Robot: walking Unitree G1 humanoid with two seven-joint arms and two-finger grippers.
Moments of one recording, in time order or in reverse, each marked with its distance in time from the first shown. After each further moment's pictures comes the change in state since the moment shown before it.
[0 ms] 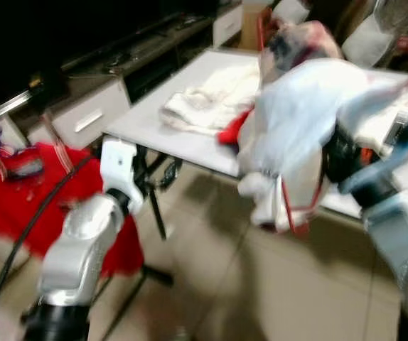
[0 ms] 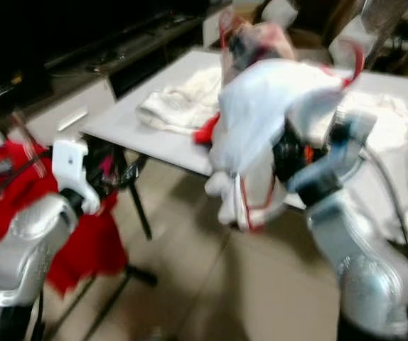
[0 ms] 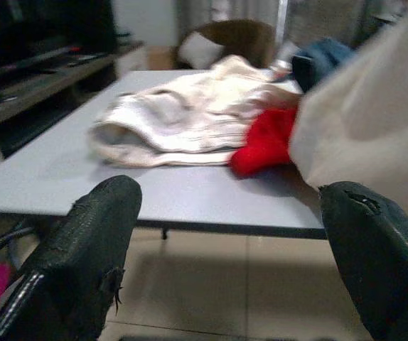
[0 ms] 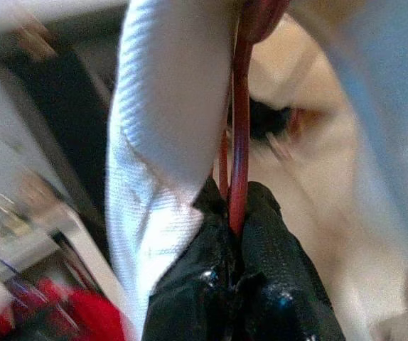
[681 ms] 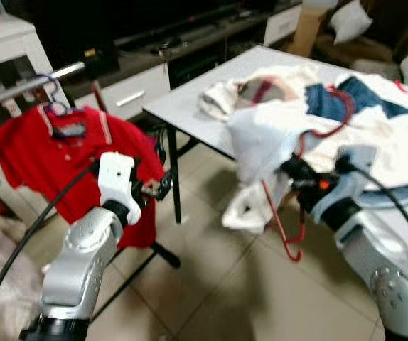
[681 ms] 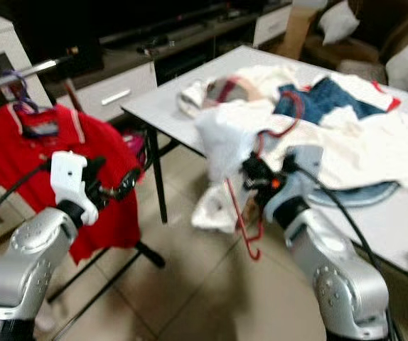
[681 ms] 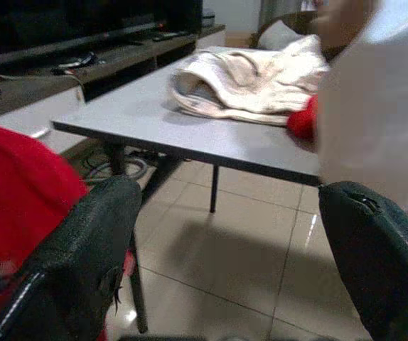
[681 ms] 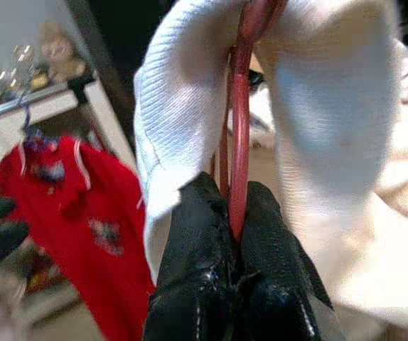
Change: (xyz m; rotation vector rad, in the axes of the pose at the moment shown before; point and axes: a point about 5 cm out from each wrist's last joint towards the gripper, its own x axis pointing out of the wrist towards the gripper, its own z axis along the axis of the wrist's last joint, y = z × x) left arm -0.011 -0.003 -0.022 -0.012 0.041 0.045; right arm 0.001 0.003 -0.039 -0.146 0.197 0.028
